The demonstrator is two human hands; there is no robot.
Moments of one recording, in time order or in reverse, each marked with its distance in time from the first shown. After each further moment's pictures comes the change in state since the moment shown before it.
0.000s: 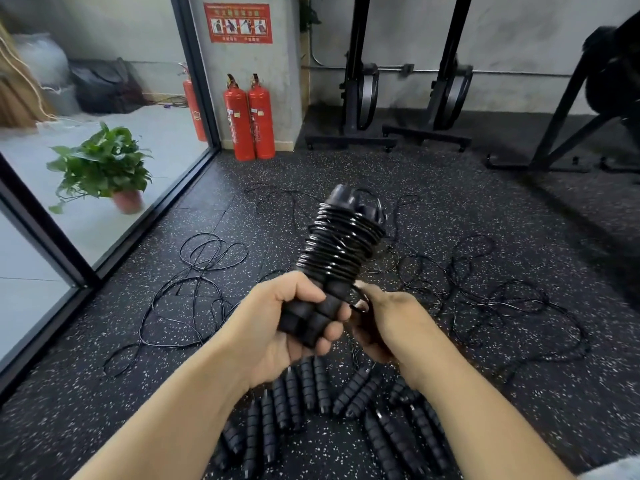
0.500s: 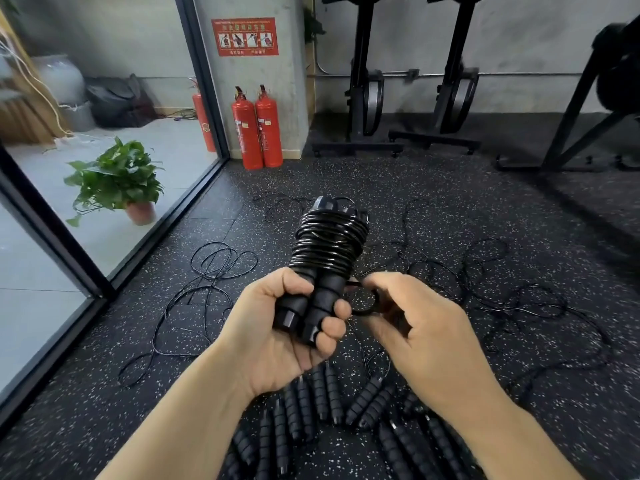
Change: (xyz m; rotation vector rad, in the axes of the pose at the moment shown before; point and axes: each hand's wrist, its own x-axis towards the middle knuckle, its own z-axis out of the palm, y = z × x) left_hand 0.000 0.010 -0.008 -0.345 -0.048 -0.126; right_hand -0.021 0.009 -0.018 -0.716 0.231 -0.919
